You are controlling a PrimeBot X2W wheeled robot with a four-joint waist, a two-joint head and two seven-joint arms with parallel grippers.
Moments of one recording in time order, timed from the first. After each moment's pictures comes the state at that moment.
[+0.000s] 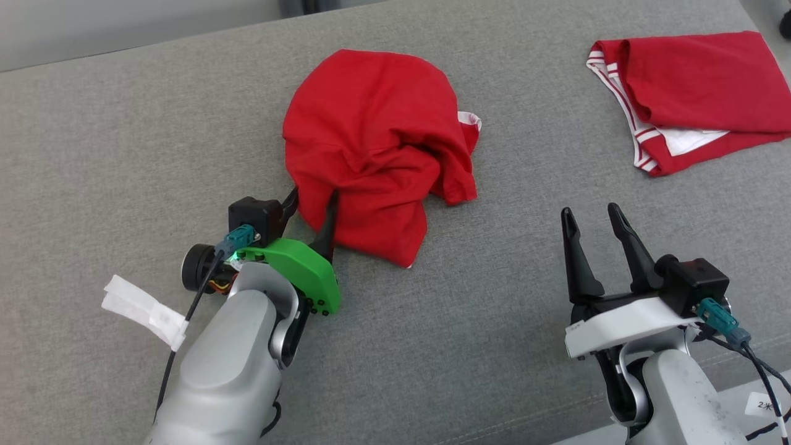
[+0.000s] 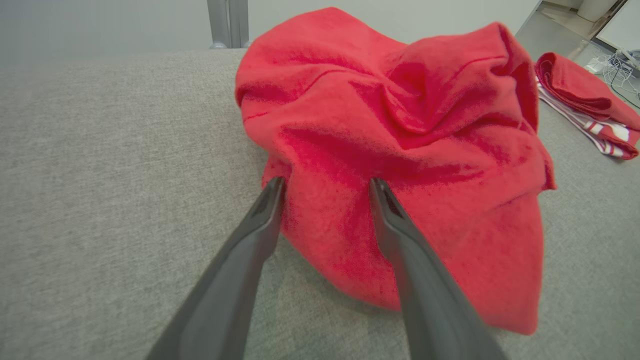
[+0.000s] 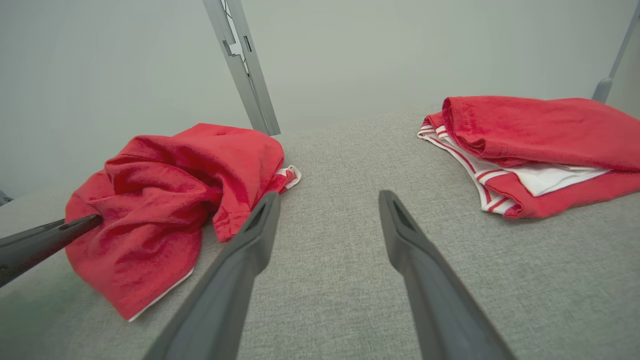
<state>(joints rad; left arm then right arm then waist) -0.62 0.05 -0.49 0.77 -0.48 -0.04 -0.18 -0.19 -0.05 0.09 0.21 0.25 0.13 -0.26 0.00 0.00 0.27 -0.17</state>
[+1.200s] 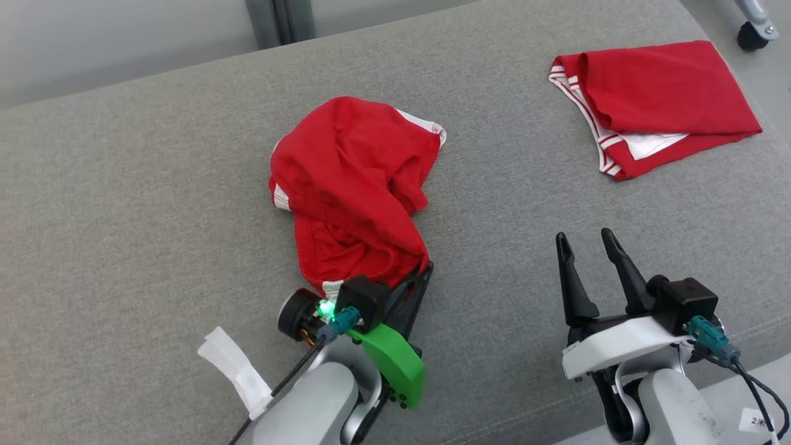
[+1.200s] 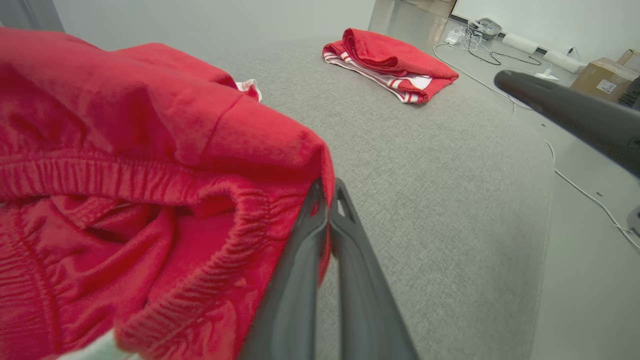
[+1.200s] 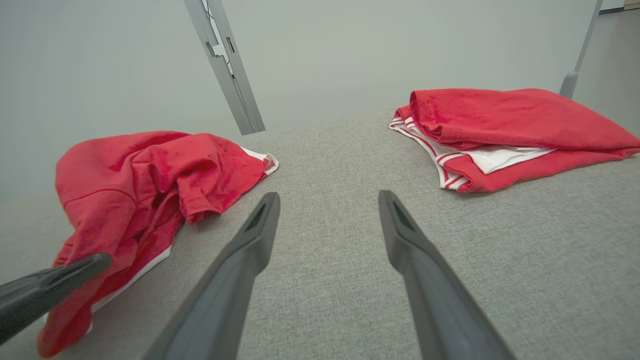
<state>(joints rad) -0.49 0.05 -0.81 0.57 -0.50 -0.02 -0.23 -0.15 -0.05 0.11 0.24 0.25 0.13 -0.26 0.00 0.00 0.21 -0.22</state>
